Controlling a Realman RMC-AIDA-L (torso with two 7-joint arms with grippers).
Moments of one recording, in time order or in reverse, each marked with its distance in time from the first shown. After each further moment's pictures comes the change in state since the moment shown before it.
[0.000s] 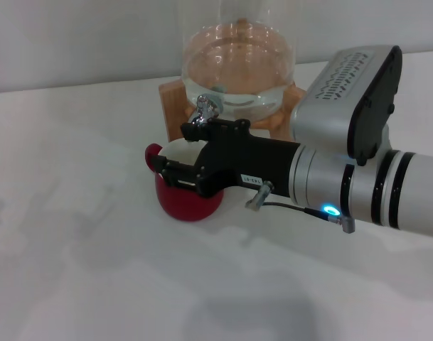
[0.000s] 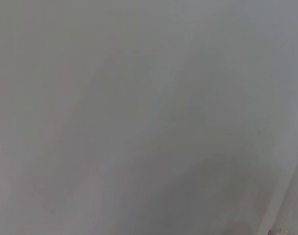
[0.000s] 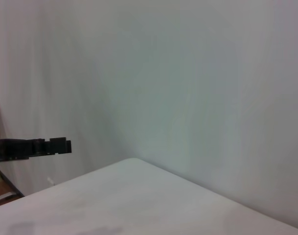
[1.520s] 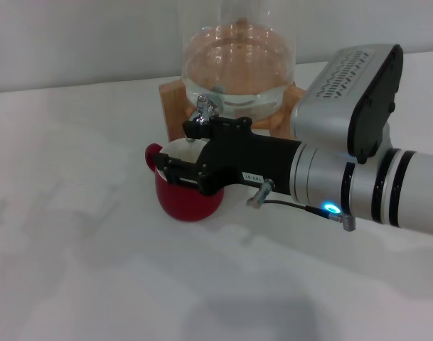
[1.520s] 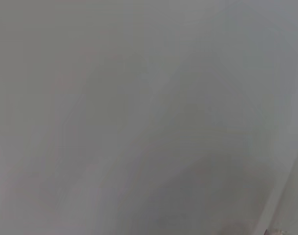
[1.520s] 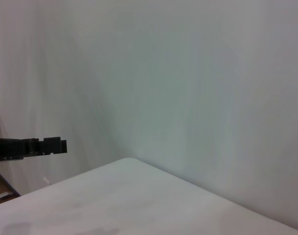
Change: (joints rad) left arm 0.000 -0.002 0.005 0.000 -0.002 -0.005 0.000; right arm 0.003 0.000 0.004 0.006 0.000 -0.005 -0.002
